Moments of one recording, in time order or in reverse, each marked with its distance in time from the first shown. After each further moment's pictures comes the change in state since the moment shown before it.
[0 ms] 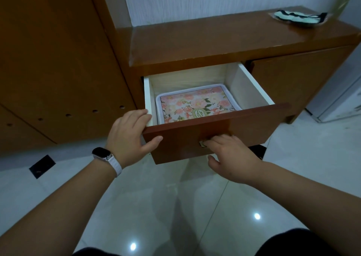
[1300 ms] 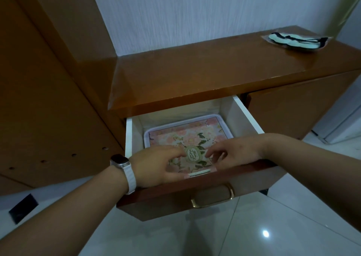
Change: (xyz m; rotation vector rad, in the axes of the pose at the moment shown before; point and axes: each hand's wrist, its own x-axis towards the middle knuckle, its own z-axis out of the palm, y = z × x) left_hand 0.131 0.042 0.012 -0.265 -0.558 0.230; right_hand 0.116 0.113 -0.082 0.487 -0.780 0.176
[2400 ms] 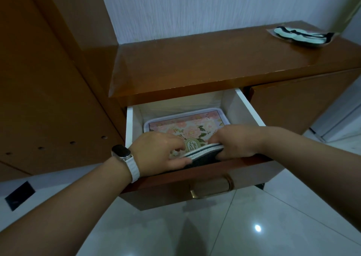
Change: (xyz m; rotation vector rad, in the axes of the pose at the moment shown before) left_hand -0.003 0.003 0.006 0.142 0.373 0.185; right_hand -0.001 -0.018 0.004 -0.416 0.205 -0.088
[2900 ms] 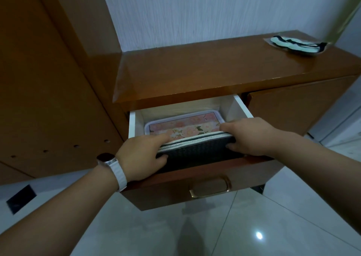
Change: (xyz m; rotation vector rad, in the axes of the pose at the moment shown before) left_hand -0.022 -0.004 -0.018 0.039 -0.031 -0.239; right_hand -0.021 0.023 0.000 -0.311 0.360 0.086
